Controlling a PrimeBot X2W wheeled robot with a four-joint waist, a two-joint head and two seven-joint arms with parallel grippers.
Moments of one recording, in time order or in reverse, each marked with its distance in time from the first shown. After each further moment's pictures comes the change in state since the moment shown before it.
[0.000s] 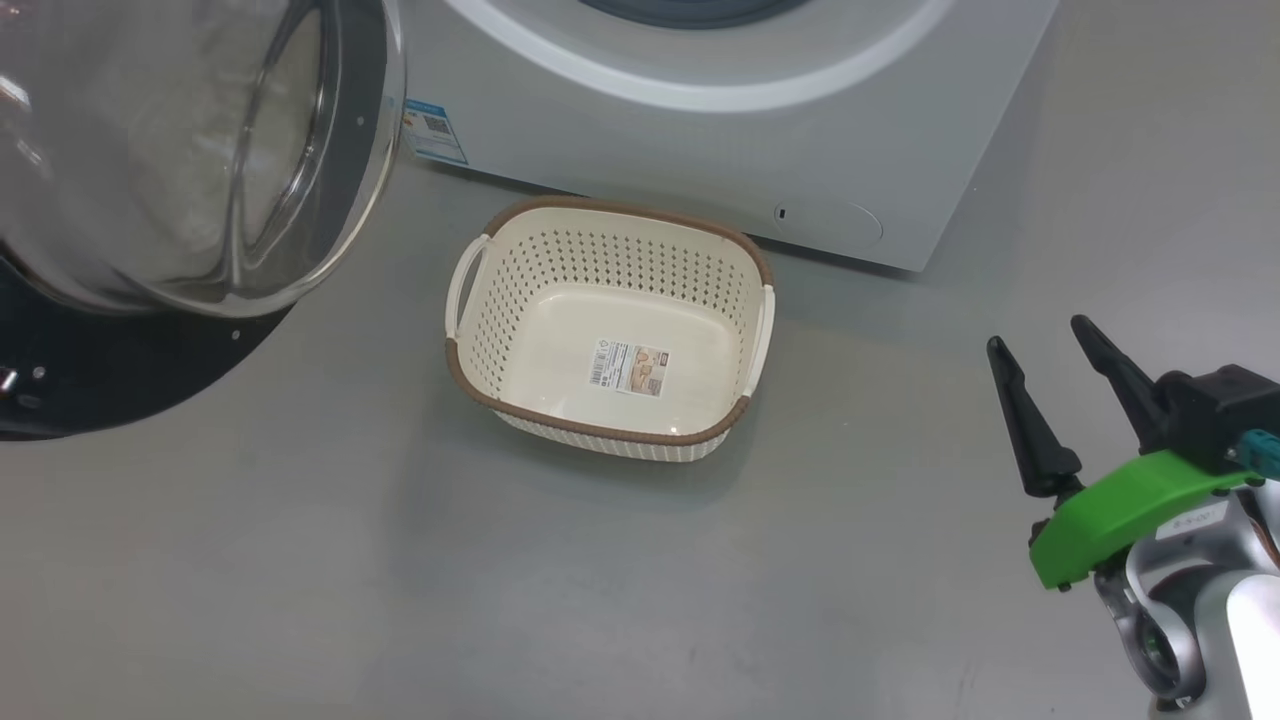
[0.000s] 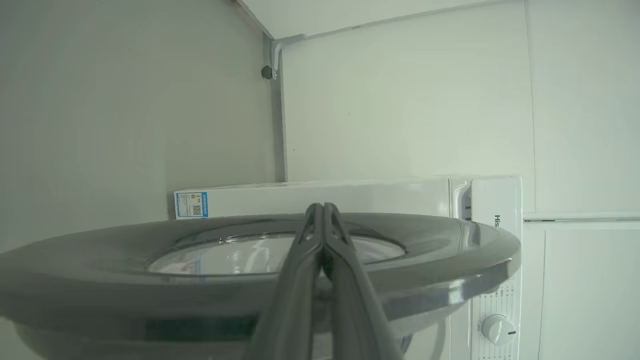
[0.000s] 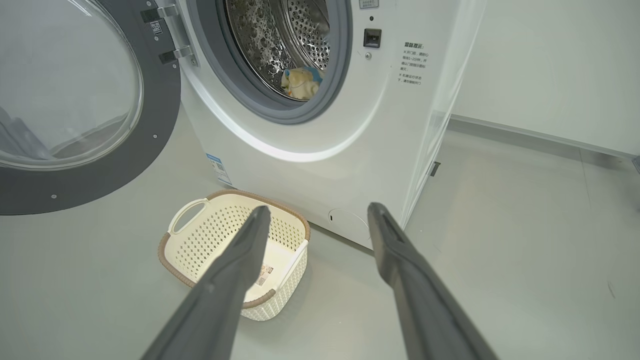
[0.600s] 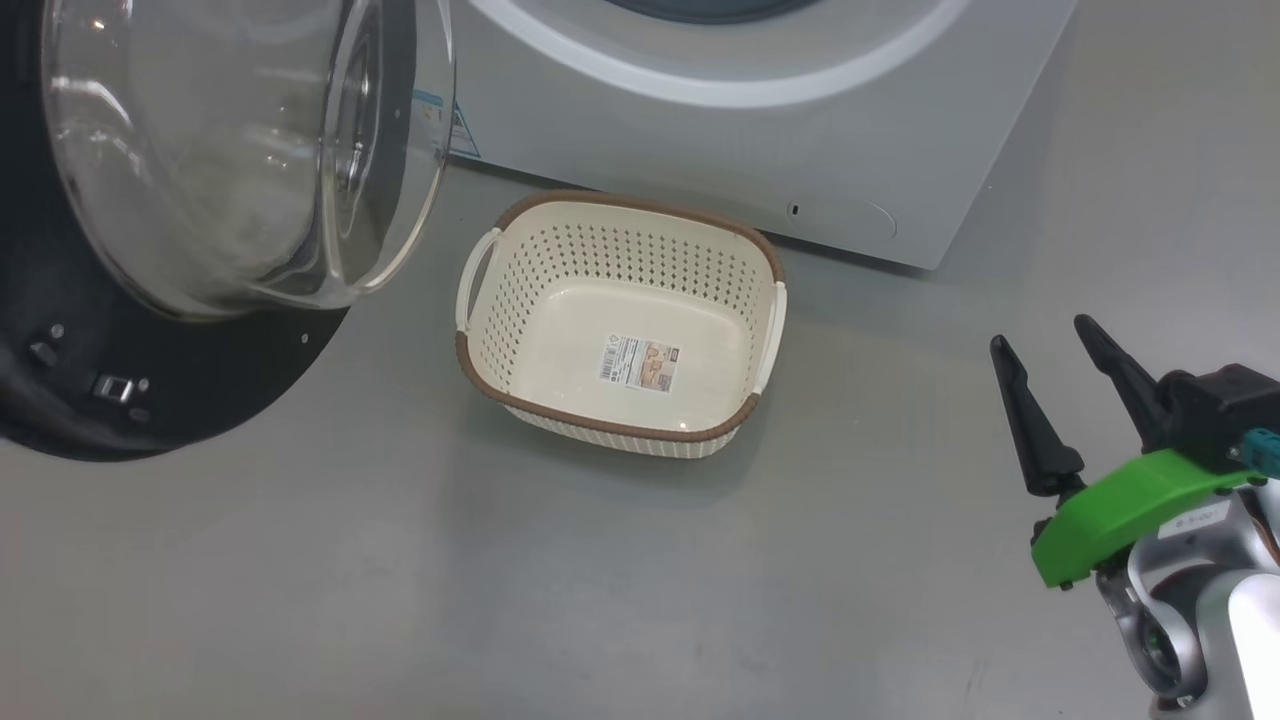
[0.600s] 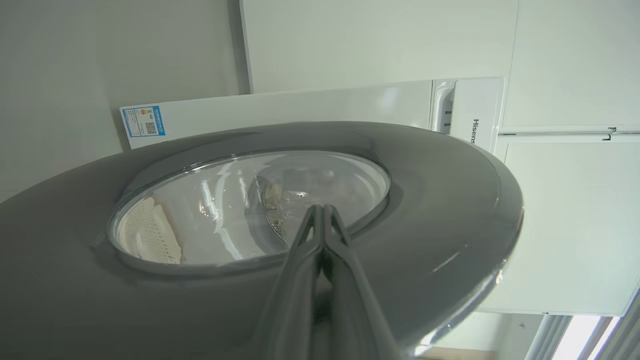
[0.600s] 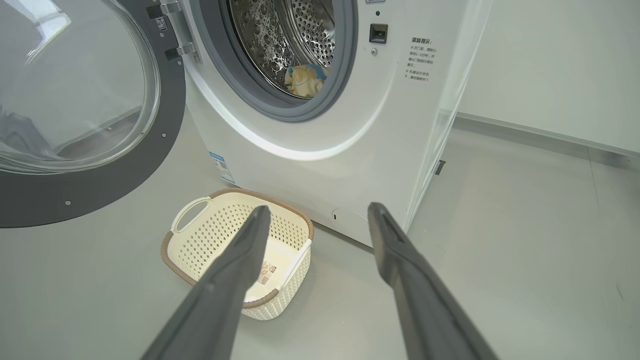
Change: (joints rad) left arm 0.141 -0.095 0.039 -0.225 -0.105 0.000 0.226; right arm 0.000 0.000 -0.004 0.002 0.000 0.000 0.000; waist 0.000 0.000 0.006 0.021
